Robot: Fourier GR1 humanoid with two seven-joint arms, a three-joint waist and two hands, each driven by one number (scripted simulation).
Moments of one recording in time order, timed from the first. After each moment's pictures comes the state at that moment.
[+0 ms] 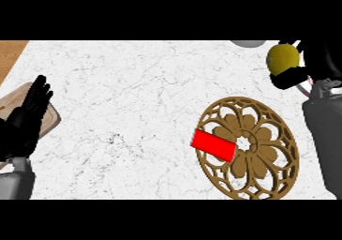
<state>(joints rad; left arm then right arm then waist) -0.14 0.28 0.13 -1.55 0.00 0.06 0.13 -0.67 -0.33 -0.05 -1.42 1.01 0.16 0.47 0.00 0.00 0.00</state>
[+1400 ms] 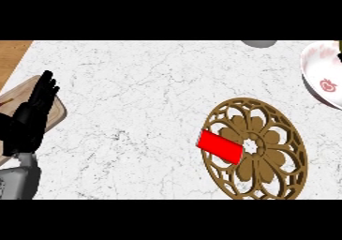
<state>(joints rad) -0.17 0.25 0.13 -1.54 -0.03 0.03 0.12 -0.92 -0.65 -0.45 -0.52 0.84 -0.17 -0.09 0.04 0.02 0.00</state>
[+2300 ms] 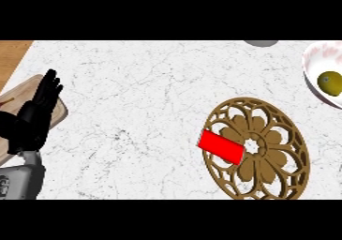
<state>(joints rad) -0.19 0.23 0.12 -1.53 -0.03 0.04 0.12 -0.93 -0.78 -0.68 -0.22 0.64 0.00 -0.27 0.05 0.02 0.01</state>
